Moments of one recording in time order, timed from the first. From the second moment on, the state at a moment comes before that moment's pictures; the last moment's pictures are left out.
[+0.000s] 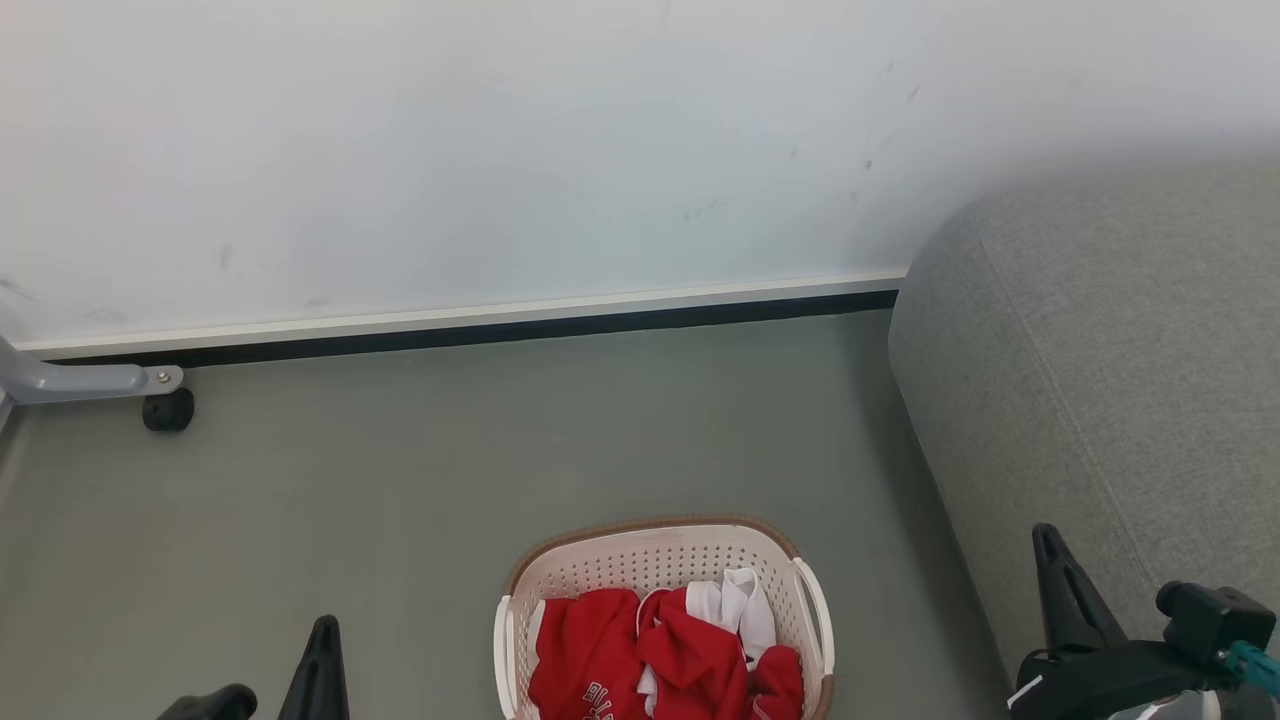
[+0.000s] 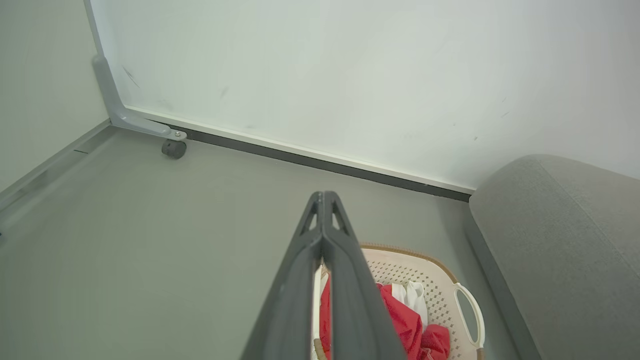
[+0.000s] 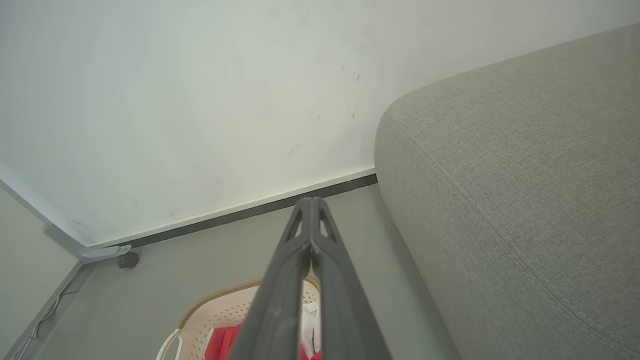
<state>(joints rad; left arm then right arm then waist) 0.12 0.05 -0.05 0.08 -0.40 0.08 -0.06 -0.07 -0.26 0.28 0.21 0.59 -0.08 -0.17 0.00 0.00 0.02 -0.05</state>
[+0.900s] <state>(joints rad) 0.06 0.05 0.00 0.15 -0.82 0.02 0.00 -0.07 -0.19 0.14 0.24 0.94 -0.02 -0.07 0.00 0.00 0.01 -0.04</state>
